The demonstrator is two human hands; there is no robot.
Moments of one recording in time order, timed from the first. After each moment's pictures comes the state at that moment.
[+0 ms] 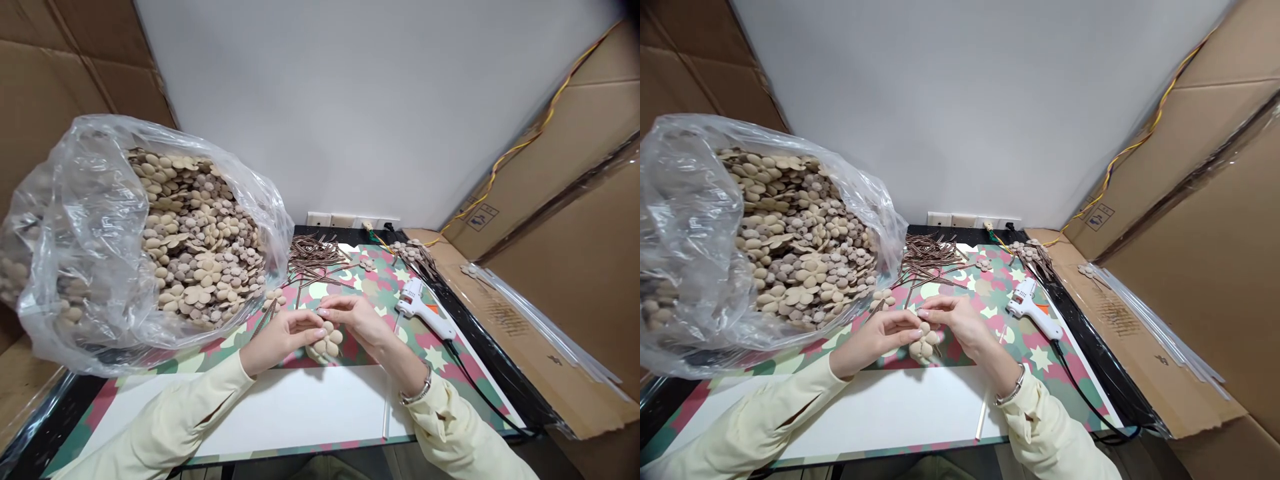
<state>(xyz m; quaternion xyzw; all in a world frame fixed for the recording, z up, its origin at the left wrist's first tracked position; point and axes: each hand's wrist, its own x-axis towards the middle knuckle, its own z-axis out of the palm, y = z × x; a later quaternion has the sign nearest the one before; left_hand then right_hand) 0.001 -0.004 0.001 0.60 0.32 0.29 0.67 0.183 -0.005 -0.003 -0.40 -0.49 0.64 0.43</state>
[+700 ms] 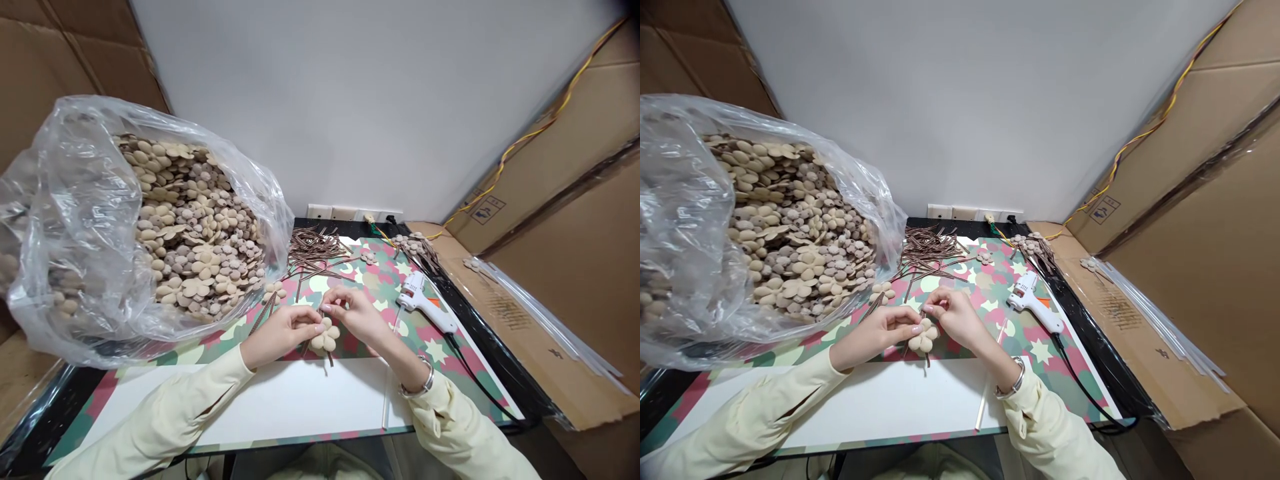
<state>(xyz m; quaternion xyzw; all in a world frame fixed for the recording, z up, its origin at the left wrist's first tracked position) 0.003 -0.004 -0.001 0.63 0.35 0.25 0.65 0.179 -0.004 -0.003 -0.49 -0.65 0.43 0.38</state>
